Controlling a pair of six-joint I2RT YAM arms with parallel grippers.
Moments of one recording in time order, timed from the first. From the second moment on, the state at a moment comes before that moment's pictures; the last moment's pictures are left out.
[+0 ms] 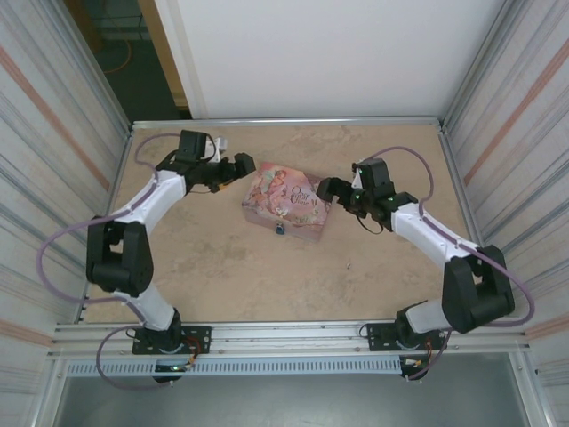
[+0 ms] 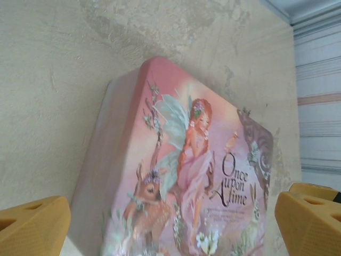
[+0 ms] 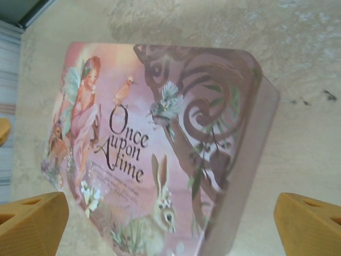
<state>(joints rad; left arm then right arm) -0.22 1.64 1.25 -0.42 0.52 -0.52 0.36 1.38 0.91 -0.28 -0.25 0.69</state>
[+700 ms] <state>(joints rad) -0.23 1.14 0.76 -0.41 0.48 -0.57 0.38 1.16 0.78 -0.78 -0.19 0.62</state>
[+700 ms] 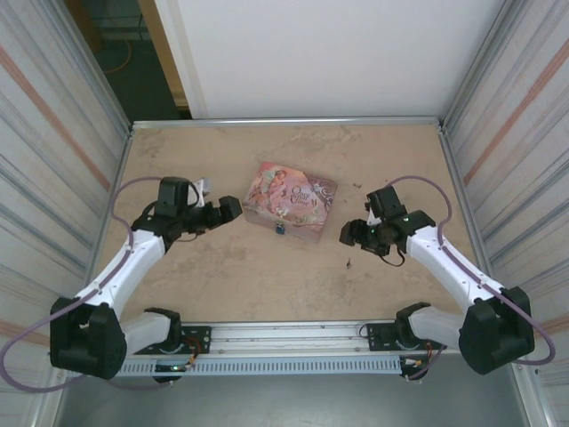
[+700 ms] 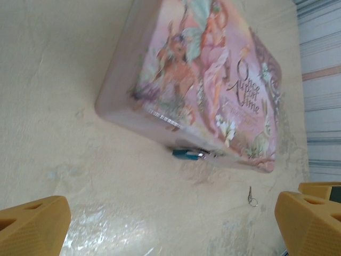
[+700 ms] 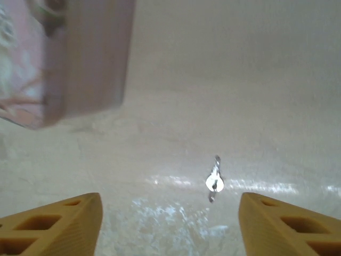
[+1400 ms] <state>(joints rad) -0.26 1.13 0.65 -0.39 0.48 -0.63 0.43 1.36 0.75 -0.78 -0.20 0.63</state>
